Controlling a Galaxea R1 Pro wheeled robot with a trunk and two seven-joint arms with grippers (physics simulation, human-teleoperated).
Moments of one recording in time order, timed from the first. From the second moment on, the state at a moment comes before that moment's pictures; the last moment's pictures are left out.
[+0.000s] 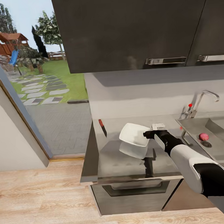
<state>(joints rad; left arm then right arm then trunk) 0.00 0.04 0.01 -0.41 0.00 -0.14 -0.01 -1.15 -0.03 0.00 -0.28 -0.01 0.33 -0.05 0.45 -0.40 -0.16</state>
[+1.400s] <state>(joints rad) 0.00 0.04 0.01 -0.41 0.00 -0.14 -0.01 -1.15 -0.03 0.00 -0.28 -0.01 0.32 -0.05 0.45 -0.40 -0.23</state>
